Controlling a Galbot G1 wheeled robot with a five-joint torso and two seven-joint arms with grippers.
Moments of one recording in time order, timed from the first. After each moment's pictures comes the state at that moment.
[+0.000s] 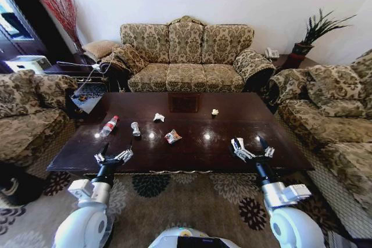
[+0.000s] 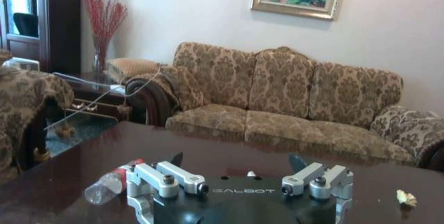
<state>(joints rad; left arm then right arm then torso) 1.72 -1.50 -0.82 -2.39 -0.37 0.22 0.01 -1.67 1.38 0.67 2.37 0.30 -0.07 -0.10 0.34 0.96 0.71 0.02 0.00</state>
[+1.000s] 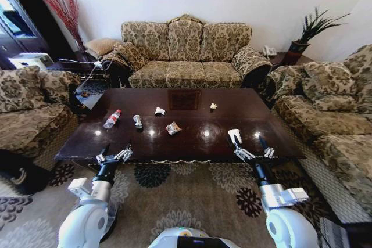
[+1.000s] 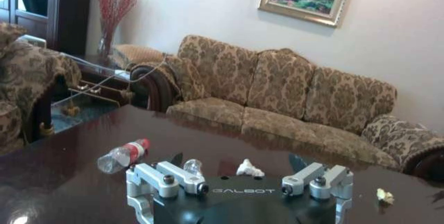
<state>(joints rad) 1.69 -1.48 -0.82 -2.36 -0.47 0.23 -0.01 -1.67 1.42 0.66 2.32 0.28 0.04 -0.12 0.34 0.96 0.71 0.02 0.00</state>
